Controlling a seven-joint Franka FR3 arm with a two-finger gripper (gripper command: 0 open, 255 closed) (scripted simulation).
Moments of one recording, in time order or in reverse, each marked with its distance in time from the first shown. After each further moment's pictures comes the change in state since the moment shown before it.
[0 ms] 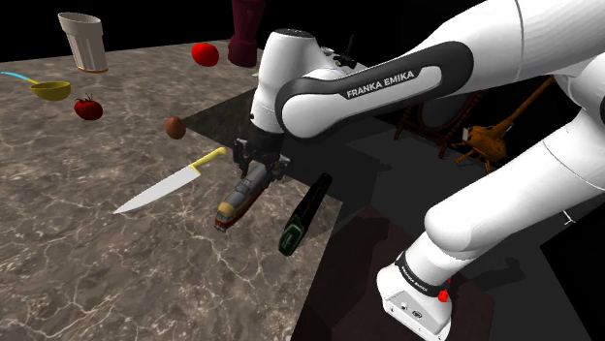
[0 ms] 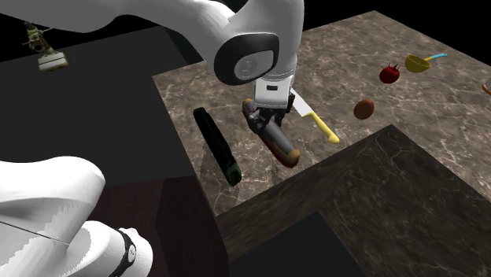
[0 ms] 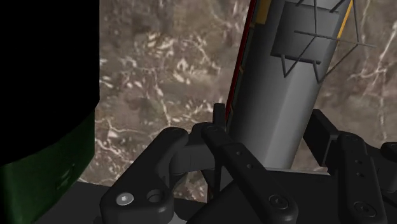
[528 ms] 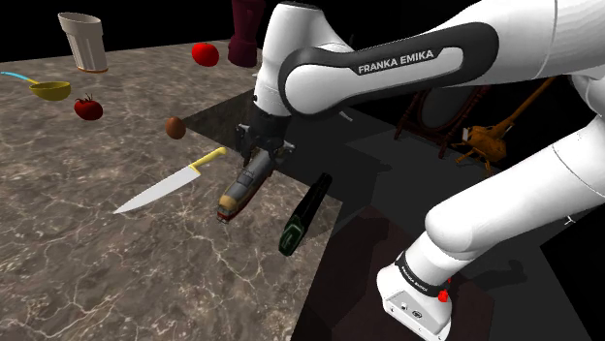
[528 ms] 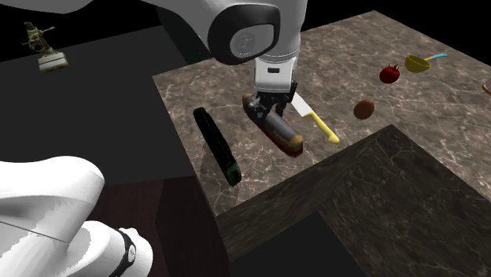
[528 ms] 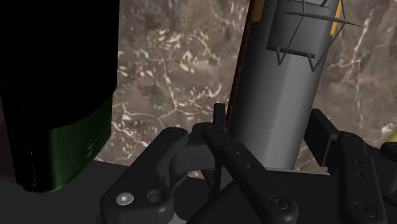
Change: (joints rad) arm 0.019 -0.073 -0.041 0.053 0.045 -0.112 -0.037
